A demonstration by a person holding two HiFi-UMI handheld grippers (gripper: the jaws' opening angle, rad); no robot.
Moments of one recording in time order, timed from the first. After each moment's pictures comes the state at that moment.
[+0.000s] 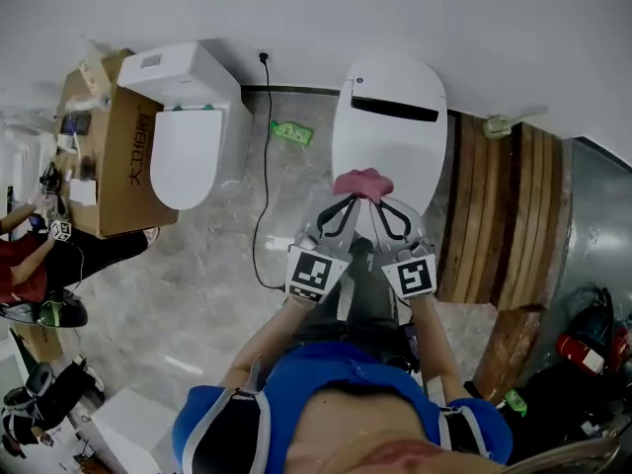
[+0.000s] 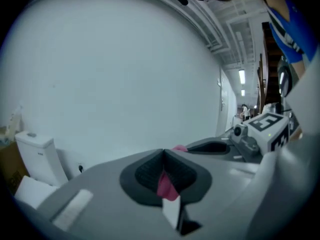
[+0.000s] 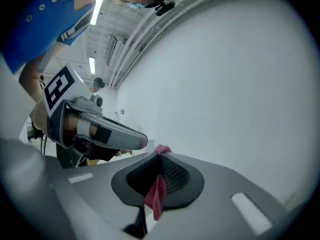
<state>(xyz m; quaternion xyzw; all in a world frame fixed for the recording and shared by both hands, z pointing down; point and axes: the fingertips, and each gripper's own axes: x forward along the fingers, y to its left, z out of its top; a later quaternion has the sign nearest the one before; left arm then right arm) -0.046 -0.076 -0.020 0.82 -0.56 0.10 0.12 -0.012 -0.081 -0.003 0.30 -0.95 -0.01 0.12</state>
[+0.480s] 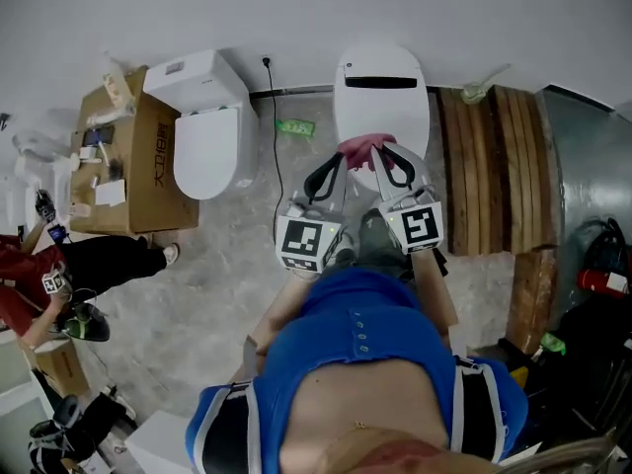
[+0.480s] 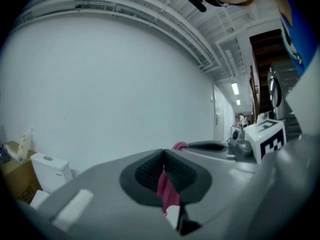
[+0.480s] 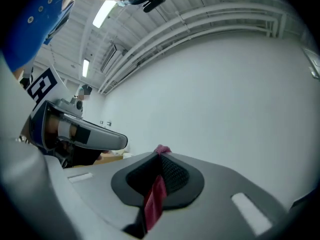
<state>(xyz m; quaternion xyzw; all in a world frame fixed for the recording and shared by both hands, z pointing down) -0.084 0.085 -0.209 0.82 -0.56 0.04 0.05 -0.026 0.055 -0.196 0.39 -0.92 -0.07 0.05</state>
